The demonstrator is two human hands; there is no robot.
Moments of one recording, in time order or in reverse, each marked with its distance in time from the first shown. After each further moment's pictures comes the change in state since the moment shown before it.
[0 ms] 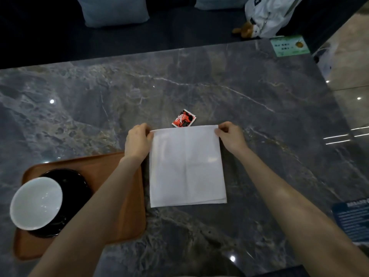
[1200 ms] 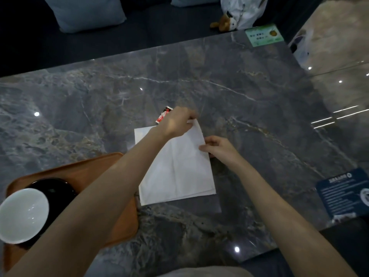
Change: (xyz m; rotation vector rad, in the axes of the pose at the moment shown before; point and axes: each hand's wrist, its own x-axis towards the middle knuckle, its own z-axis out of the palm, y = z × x) left_hand 0.004 0.132 0.025 0.216 -0.410 0.636; right_hand -0.058 0.019 -0.018 0.310 -0.310 0.142
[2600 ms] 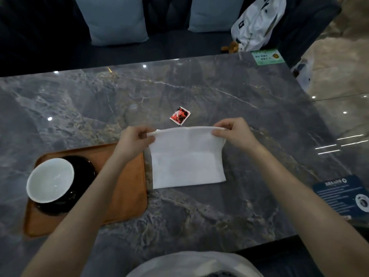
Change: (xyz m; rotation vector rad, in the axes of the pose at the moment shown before) left_hand -0.160 -0.051 -0.012 -0.463 0.364 -0.413; right_hand -0.036 -0.041 -0.018 -0.319 0.094 -0.423
